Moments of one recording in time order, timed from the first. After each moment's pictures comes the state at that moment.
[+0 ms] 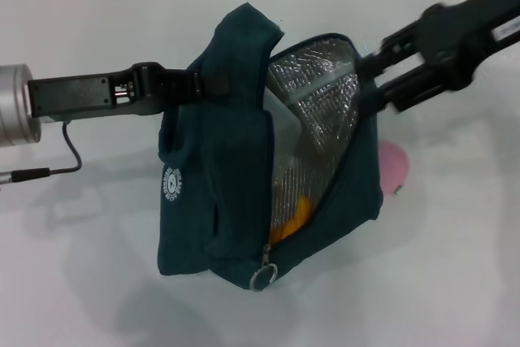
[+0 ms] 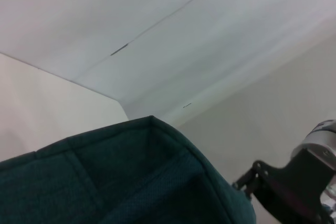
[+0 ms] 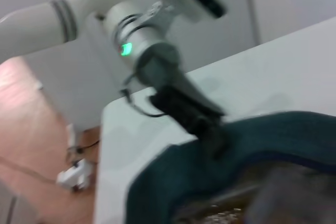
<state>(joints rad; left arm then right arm) -0.50 -2.08 0.73 0.85 1.81 1.80 -2.30 0.89 1.96 -0.94 -1.12 -2.07 -1.92 2.10</state>
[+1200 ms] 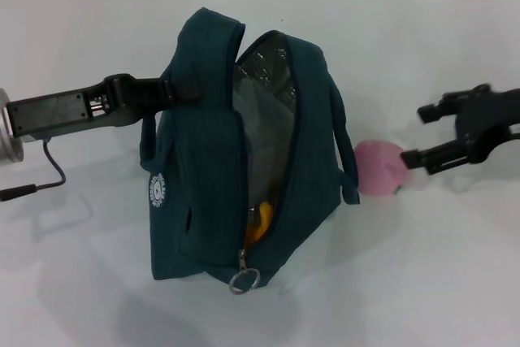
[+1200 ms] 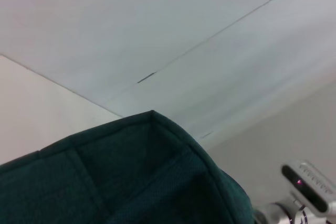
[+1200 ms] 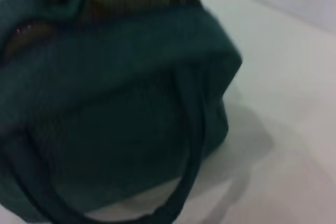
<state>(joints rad) -0.46 -2.07 0.66 0.74 1.81 1.77 -2.21 0.59 2.01 -0.99 -1.00 -2.17 -1.53 1.76</state>
